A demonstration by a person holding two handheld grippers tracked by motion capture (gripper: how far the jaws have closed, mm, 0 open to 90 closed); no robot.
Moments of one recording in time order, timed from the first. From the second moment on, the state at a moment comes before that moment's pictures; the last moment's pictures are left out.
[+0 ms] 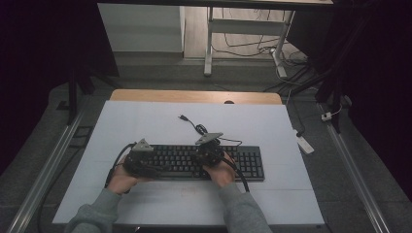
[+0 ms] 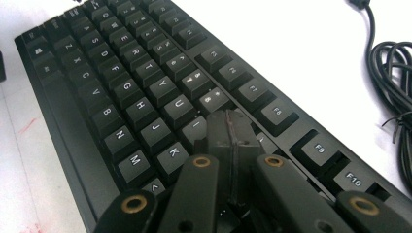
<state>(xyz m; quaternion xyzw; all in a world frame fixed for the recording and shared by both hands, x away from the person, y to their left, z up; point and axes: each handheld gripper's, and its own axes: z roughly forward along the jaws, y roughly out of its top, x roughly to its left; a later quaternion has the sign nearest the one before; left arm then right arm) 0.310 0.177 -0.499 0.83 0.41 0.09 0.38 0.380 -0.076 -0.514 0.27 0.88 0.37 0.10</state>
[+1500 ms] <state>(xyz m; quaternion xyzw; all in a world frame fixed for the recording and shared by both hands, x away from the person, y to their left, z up) 0.314 0.179 -0.497 0.80 0.42 0.13 0.40 0.325 -0.186 -0.492 0.28 0.84 0.45 0.14</state>
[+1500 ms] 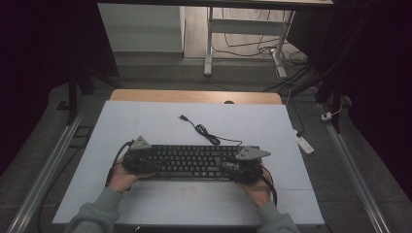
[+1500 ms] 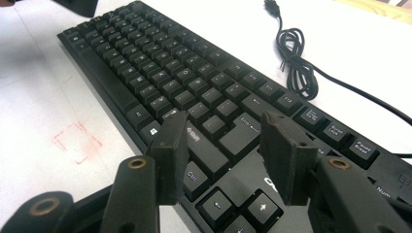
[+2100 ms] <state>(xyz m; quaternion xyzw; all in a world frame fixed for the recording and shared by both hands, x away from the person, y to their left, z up) 0.329 0.159 -0.506 0.82 0.39 0.11 0.39 0.326 -0.188 -0.496 0.28 0.84 0.44 0.14</state>
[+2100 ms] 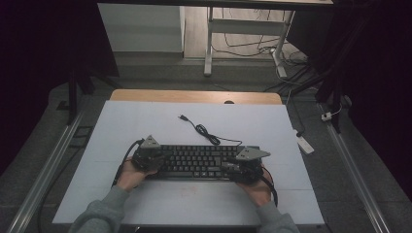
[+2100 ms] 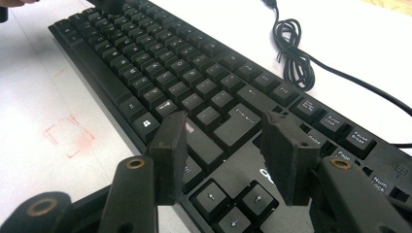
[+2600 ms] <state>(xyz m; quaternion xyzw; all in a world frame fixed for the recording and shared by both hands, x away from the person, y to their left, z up) 0.341 0.149 -0.519 0.83 0.40 0.12 0.36 0.326 -0.186 -0.497 0.28 0.84 0.44 0.14</state>
